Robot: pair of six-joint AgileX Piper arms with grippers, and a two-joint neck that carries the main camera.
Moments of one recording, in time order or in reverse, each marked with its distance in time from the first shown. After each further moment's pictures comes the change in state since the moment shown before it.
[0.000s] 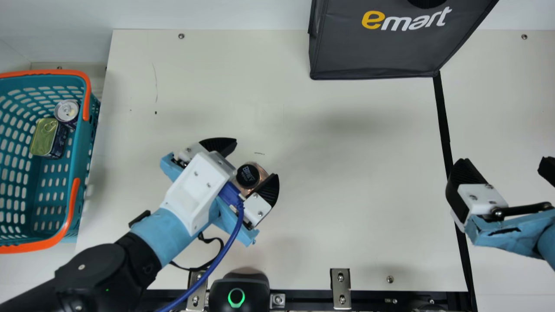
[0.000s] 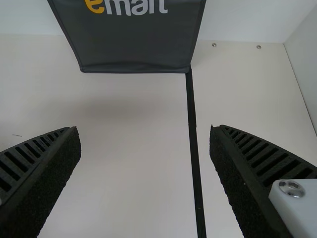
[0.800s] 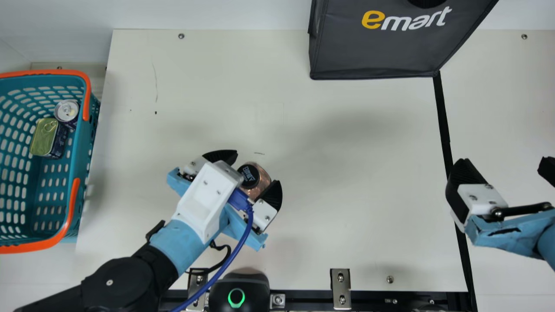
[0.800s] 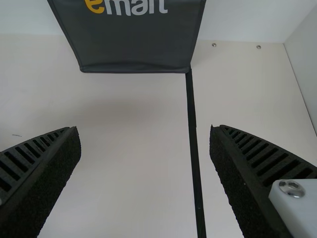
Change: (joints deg) left arm -6.1 2.6 1.8 9.9 6.7 -17.8; right arm 0.0 0.0 0.0 0.0 0.0 0.0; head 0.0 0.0
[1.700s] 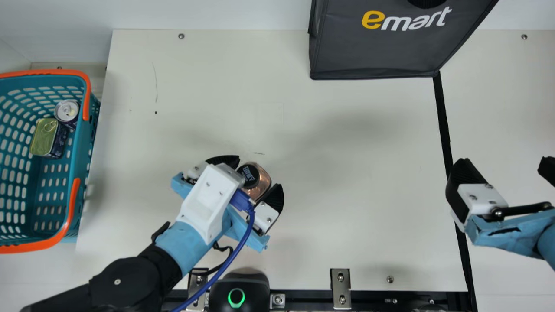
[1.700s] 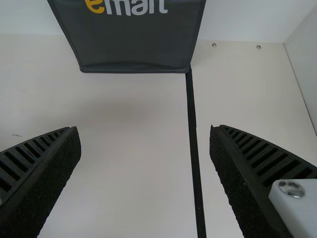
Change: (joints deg) left arm -0.3 1.5 1.2 1.4 -1.5 -4.3; right arm 0.0 0.0 0.0 0.0 0.0 0.0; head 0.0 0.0
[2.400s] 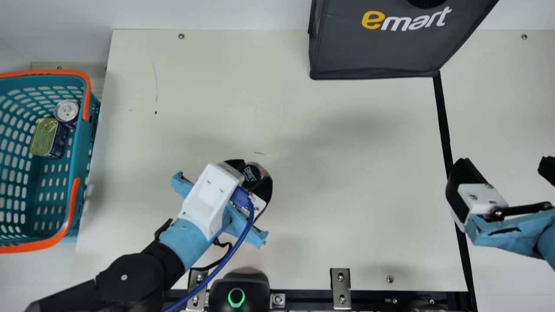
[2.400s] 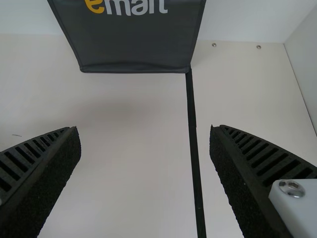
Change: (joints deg) left arm 1.6 1.2 1.5 2.5 -1.0 -2.3; right arm 0.0 0.0 0.0 0.0 0.0 0.0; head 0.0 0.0
